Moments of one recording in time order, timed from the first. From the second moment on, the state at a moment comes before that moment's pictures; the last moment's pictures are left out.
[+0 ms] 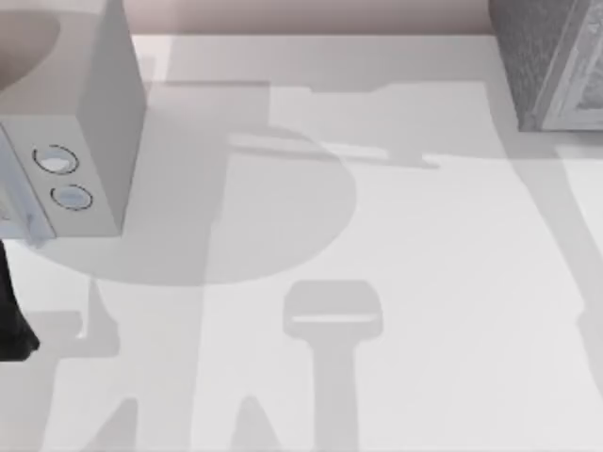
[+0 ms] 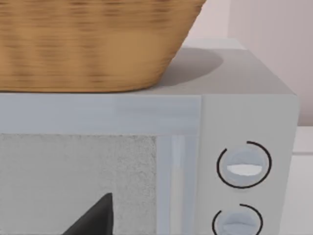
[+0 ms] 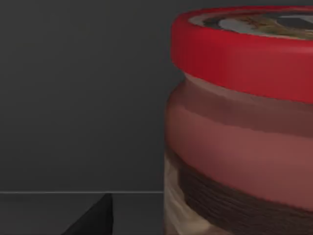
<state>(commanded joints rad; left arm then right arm) 0.00 0.00 0.00 0.00 0.00 0.00 0.17 1.62 2.00 -0.39 0.20 0.02</state>
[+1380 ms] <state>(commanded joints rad) 0.00 0.00 0.00 0.00 0.00 0.00 0.16 1.69 2.07 -0.39 0.18 0.02</state>
